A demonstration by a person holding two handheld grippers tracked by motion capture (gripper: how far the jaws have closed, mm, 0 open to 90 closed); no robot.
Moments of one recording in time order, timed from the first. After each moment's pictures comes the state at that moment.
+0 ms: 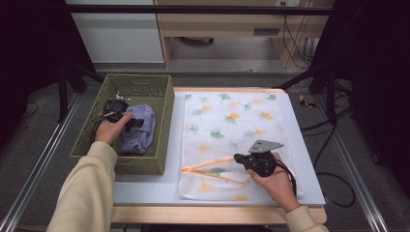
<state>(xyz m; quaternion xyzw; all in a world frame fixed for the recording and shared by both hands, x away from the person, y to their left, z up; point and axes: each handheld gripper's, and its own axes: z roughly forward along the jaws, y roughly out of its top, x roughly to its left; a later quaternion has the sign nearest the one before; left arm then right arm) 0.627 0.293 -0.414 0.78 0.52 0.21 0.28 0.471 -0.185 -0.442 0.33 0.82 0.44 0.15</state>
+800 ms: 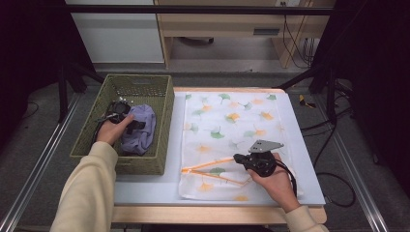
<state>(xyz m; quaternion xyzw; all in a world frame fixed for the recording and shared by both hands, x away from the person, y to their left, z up) 0.633 0.289 -0.429 0.80 0.51 0.18 0.26 0.472 -0.186 -0.443 0.33 0.82 0.44 0.15</state>
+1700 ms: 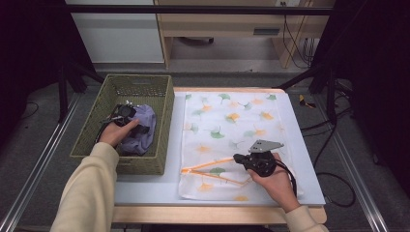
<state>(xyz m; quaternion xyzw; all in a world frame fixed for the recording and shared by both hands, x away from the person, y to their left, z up) 0.632 0.278 -0.439 0.82 0.49 0.17 0.25 0.472 -0.185 -0.443 0.33 0.82 0.44 0.15</state>
